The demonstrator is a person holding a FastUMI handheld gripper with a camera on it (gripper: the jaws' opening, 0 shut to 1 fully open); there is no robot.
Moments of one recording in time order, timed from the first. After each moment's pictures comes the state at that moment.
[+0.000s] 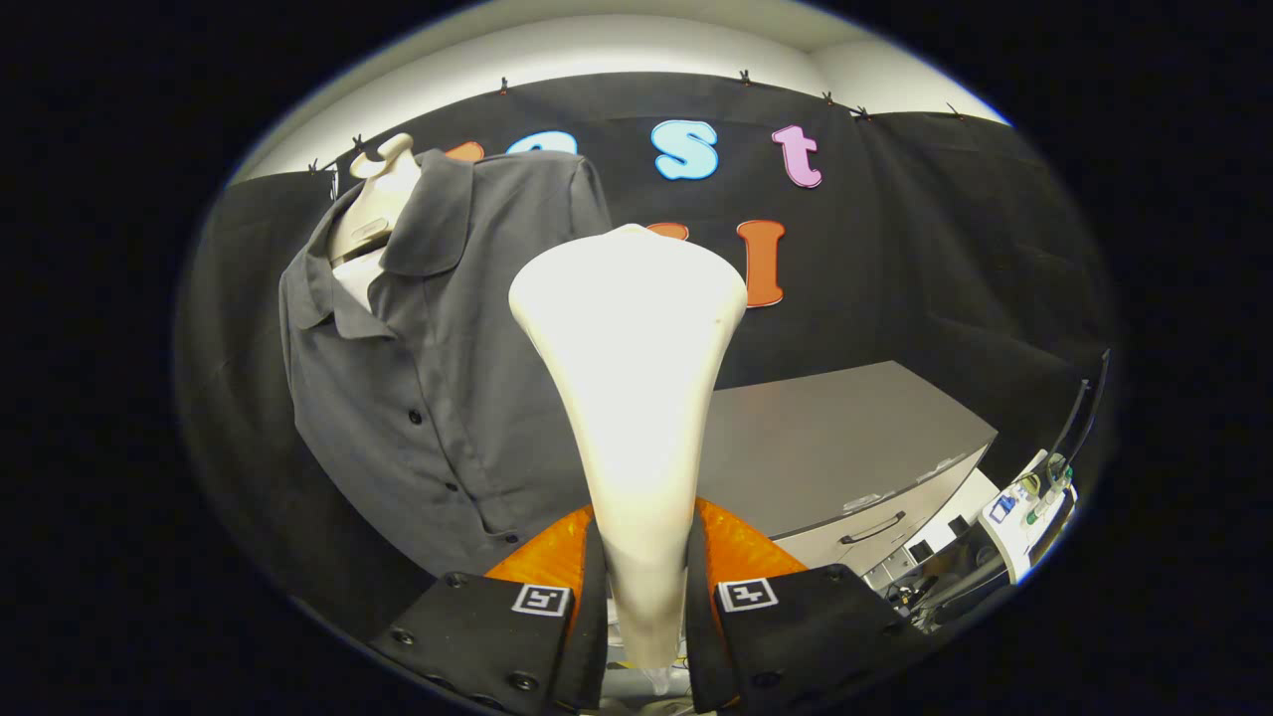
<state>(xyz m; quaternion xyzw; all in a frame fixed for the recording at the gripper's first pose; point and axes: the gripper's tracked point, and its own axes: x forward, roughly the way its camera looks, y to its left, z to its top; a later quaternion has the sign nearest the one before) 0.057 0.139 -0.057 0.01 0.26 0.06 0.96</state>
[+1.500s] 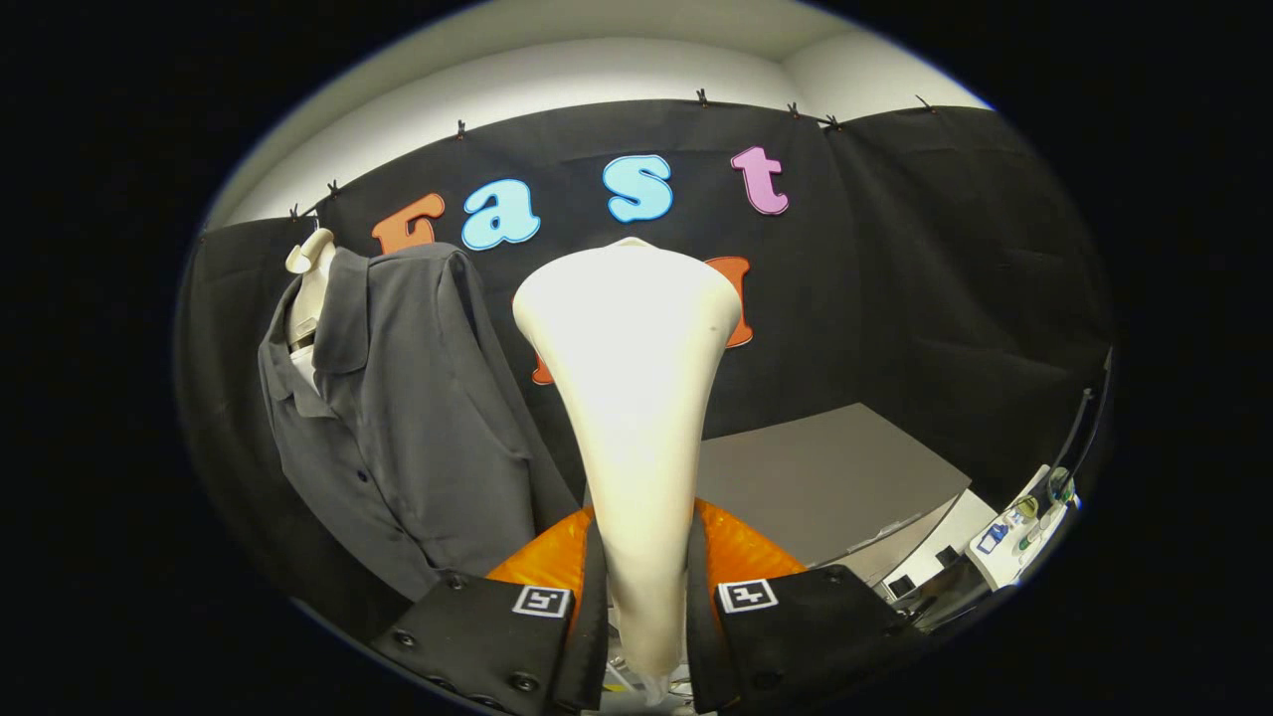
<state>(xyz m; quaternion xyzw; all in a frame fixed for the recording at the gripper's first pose) 0.117 0.032 -0.009 0.03 0.22 0.07 0.97</state>
